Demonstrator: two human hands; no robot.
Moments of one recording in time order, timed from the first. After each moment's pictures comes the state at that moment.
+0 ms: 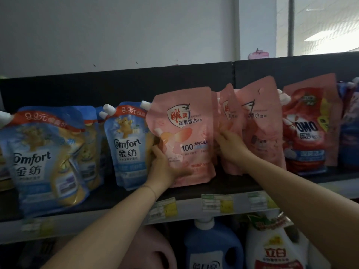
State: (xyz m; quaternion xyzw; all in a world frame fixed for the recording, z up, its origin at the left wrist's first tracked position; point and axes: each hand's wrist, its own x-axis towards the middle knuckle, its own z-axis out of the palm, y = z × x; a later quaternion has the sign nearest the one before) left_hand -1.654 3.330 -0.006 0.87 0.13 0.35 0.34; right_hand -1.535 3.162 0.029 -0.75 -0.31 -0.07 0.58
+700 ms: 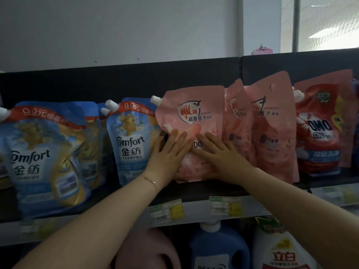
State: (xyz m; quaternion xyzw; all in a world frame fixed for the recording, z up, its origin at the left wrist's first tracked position) left_hand -1.646 3.357 0.005 0.90 0.05 0.30 -0.33; right_hand -1.542 3.176 0.000 -0.82 -0.48 -0.31 -0.02
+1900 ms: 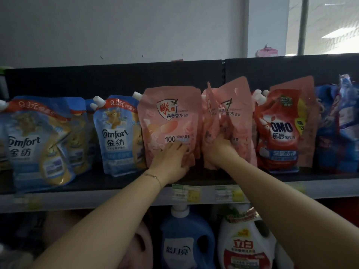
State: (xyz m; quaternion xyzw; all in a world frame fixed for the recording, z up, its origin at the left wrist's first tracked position) left_hand -1.641 3.251 0.005 0.96 0.07 0.27 -0.07; right_hand -1.548 3.118 0.030 -0.90 -0.24 -0.09 0.36
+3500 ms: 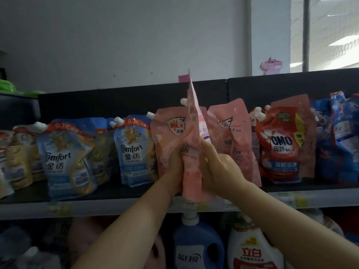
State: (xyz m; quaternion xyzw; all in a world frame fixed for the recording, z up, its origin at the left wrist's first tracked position) left_hand -1.683 3.185 0.049 0.52 0.06 0.32 0.79; right_hand -1.638 3.083 0.031 -0.56 -0.57 -0.48 0.36
